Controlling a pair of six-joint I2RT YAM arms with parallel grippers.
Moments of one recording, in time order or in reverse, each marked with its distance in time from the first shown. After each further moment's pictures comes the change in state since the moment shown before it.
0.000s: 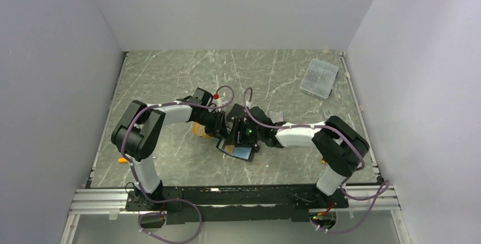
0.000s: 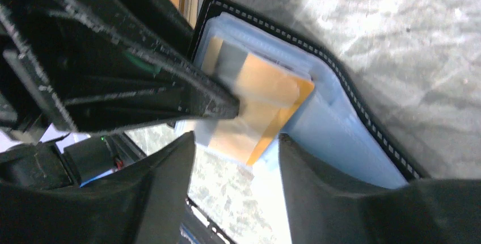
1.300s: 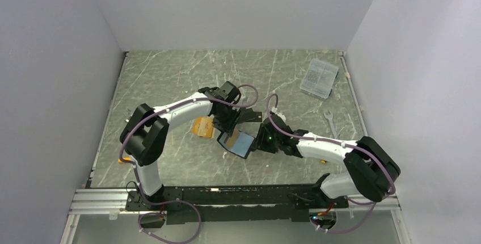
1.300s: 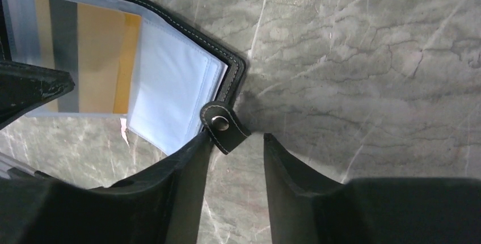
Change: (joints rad) left arm -0.256 0.007 0.356 -0.457 -0.595 0.141; right arm -0.056 -0.328 -0.195 -0.281 0.287 0.002
